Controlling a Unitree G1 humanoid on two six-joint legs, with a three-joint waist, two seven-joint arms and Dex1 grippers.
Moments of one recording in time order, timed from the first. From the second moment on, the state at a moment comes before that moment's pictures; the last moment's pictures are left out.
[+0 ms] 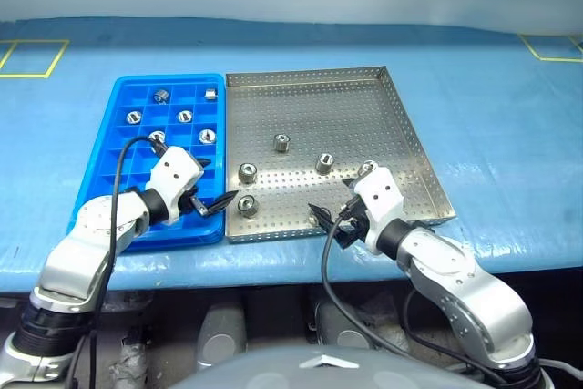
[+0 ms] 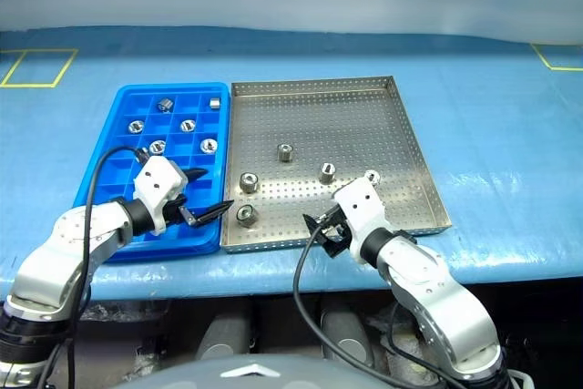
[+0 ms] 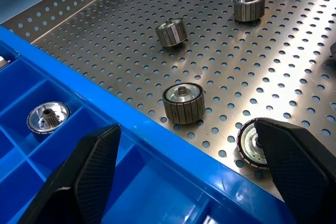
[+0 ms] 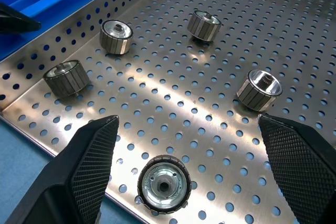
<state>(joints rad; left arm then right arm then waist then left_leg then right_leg) -0.04 0.71 -0.01 -0.45 -0.32 0.60 -0.63 0.07 -0.41 0.16 -0.83 0.32 0.95 0.24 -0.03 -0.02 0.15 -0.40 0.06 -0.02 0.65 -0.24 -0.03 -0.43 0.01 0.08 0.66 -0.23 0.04</state>
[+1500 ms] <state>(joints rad) -1.10 0.24 -0.37 1.08 0.07 0.34 -0.90 0.11 -0.25 0.14 -0.82 0.25 0.93 0.09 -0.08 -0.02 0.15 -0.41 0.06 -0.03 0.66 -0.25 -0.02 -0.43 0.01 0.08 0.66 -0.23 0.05</state>
